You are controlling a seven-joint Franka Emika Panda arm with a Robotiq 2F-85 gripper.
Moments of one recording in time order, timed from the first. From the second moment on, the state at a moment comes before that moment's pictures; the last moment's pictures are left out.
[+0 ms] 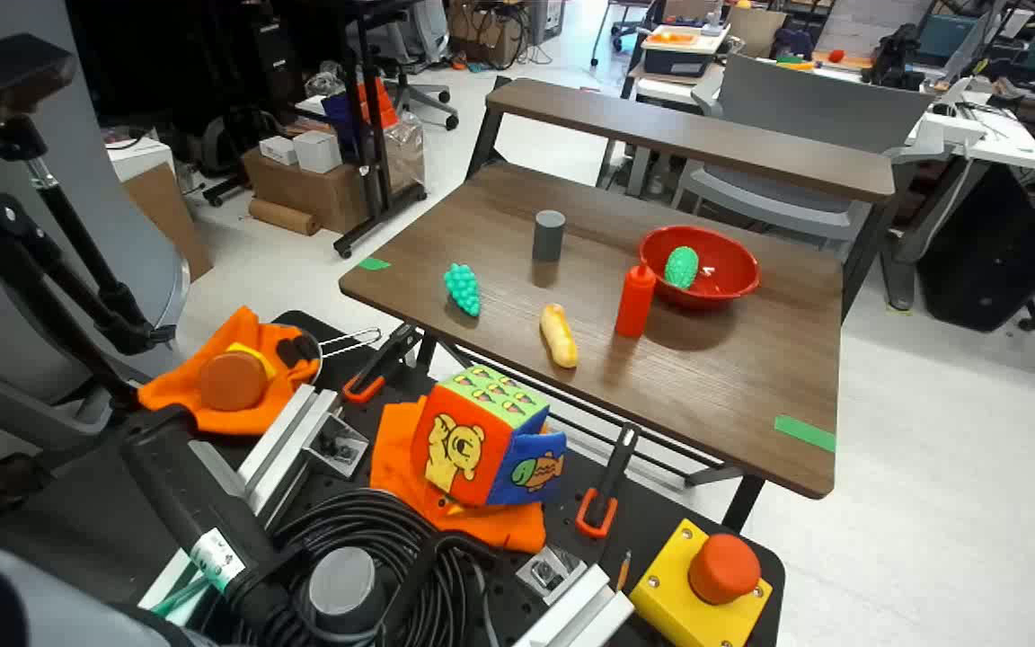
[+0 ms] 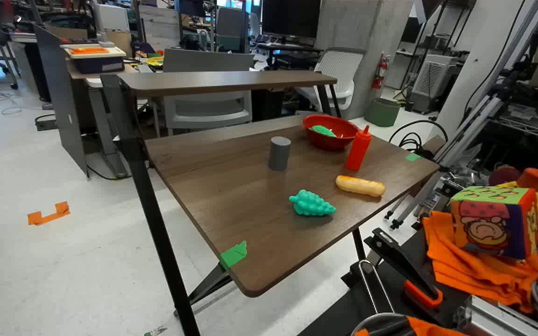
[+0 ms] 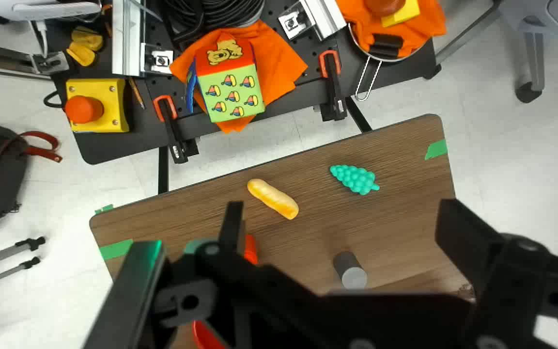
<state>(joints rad) 0.01 -0.53 0.02 -2.26 0.09 1.62 0.22</state>
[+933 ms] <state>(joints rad) 0.01 -0.52 0.03 -2.26 0.08 1.62 0.22</state>
